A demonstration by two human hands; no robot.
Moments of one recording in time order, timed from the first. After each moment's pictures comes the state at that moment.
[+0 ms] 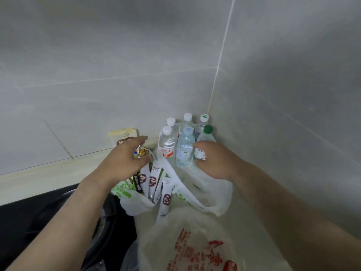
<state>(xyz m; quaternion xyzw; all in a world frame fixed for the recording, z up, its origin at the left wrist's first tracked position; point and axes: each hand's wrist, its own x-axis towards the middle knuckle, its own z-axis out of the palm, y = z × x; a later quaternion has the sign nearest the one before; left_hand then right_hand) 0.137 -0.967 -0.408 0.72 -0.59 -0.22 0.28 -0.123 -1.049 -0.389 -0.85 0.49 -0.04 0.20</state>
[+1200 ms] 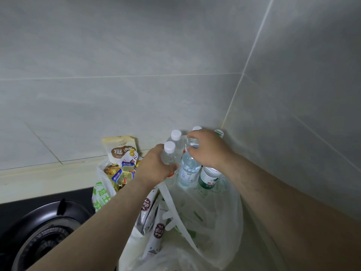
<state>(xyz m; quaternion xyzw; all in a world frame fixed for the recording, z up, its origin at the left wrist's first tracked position) 0.091 -1.095 -0.485 0.77 -0.47 -0.26 0.36 -0.062 -1.187 -0.416 -0.86 0.44 -0.10 0.22</state>
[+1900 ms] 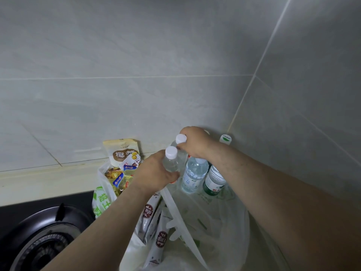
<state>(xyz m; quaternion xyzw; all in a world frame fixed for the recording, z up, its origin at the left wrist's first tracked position) 0.104 -1.097 -0.486 0.77 -0.50 -0.25 0.31 0.002 -1.231 -0.434 -0.86 0.45 -0.02 0.24</state>
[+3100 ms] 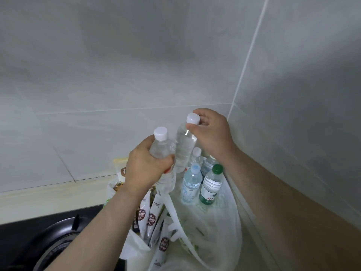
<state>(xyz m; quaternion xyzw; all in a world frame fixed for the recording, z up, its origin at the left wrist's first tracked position) 0.090 -1.046 -0.366 0.69 -0.43 -0.17 0.55 -0.046 -1.163 -0.314 -0.72 0.40 -0.44 0.35</state>
